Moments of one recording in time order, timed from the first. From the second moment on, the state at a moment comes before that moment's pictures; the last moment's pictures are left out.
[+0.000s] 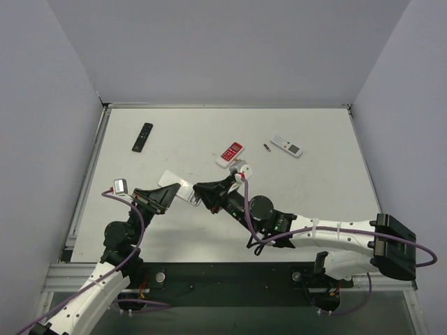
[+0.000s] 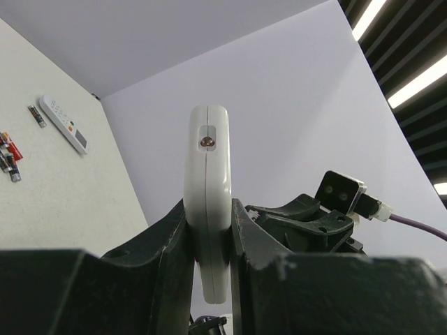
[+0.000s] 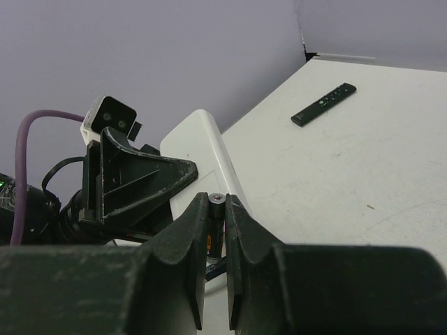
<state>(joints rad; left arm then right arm) -0.45 0.32 0.04 0.65 0.09 -1.37 1.22 1.26 0.68 0.72 0.37 0.35</state>
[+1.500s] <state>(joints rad) -0.46 0.24 0.03 0.61 0.01 -1.49 1.35 1.34 0.72 0.83 0.61 0.31</state>
